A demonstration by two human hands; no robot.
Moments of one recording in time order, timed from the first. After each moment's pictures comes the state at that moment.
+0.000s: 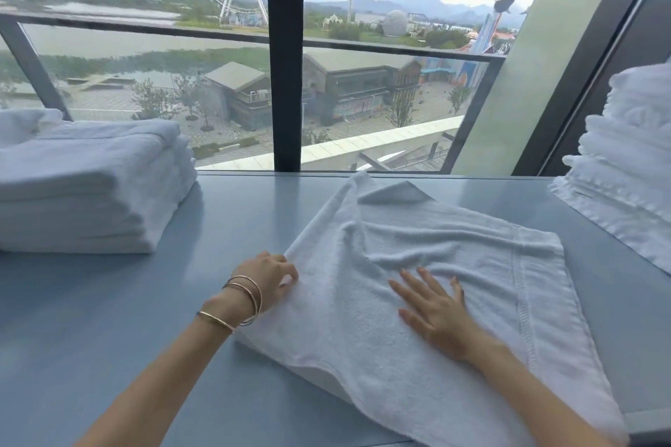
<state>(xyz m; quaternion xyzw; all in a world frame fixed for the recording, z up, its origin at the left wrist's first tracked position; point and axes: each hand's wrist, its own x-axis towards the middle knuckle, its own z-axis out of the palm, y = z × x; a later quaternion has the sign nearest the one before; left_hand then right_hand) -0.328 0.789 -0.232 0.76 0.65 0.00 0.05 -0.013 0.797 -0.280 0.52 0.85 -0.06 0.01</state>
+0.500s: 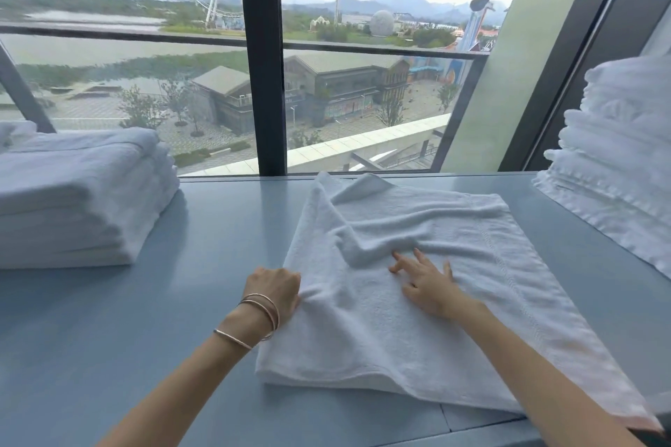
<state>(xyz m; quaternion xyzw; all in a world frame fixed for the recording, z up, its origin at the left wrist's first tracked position) -0.277 0.783 -0.227 0.74 0.66 -0.07 -0.06 -0.009 0.842 -0.258 0.58 0.80 -0.16 -0.01</state>
